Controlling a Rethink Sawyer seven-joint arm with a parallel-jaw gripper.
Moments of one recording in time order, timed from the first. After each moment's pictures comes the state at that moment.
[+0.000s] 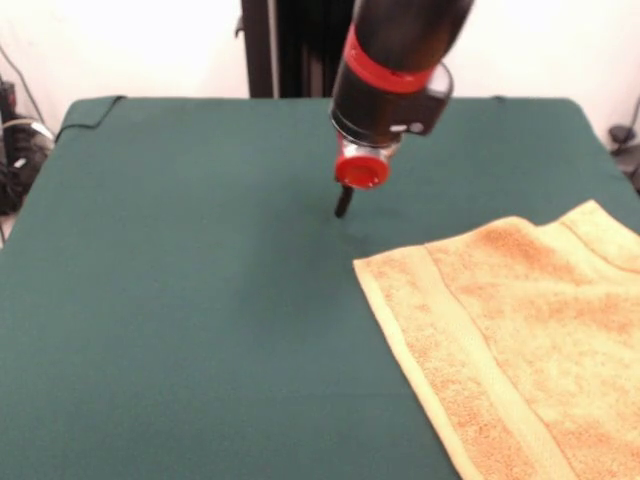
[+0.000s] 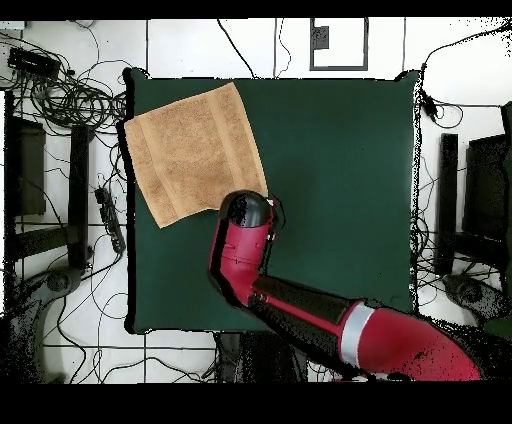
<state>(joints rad) -0.52 -0.60 0.94 2.31 1.94 -1.01 1.55</state>
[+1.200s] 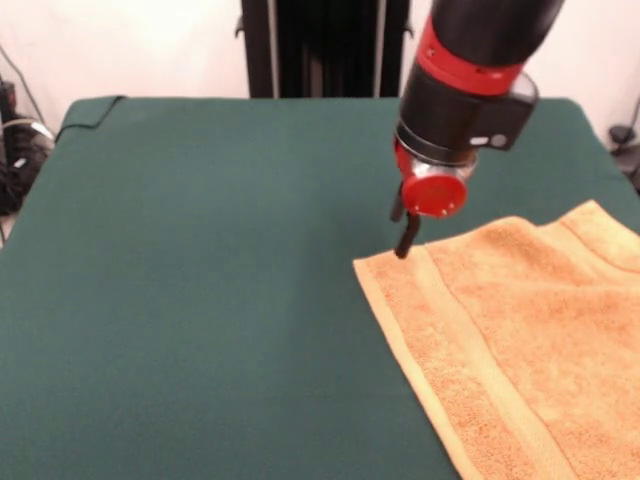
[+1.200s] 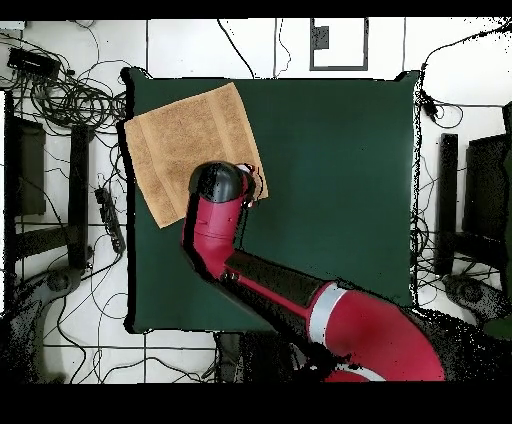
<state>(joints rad) -0.44 -0.59 0.95 2.14 1.86 -1.01 1.55</state>
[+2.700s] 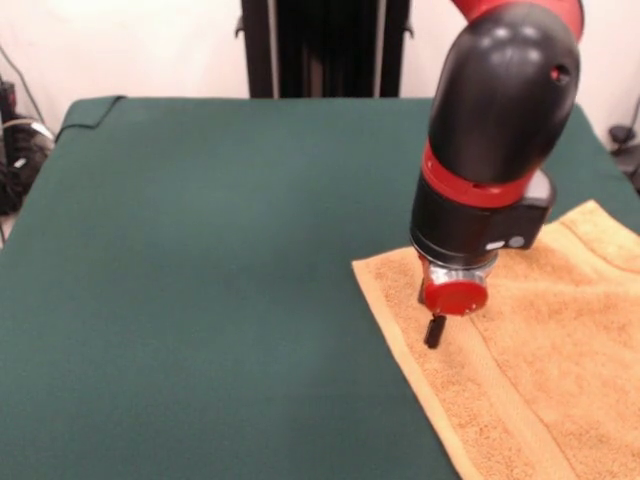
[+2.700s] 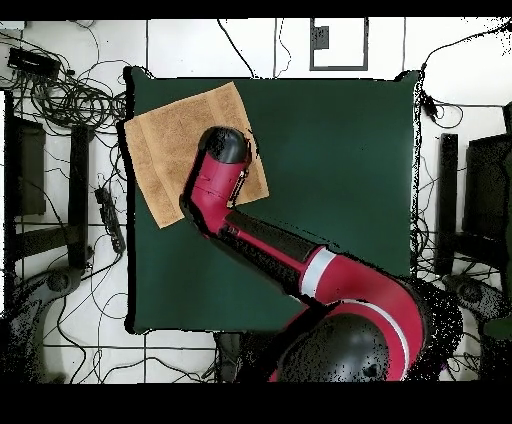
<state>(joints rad) -0.46 -0.36 1.00 1.85 1.86 -1.05 1.37</state>
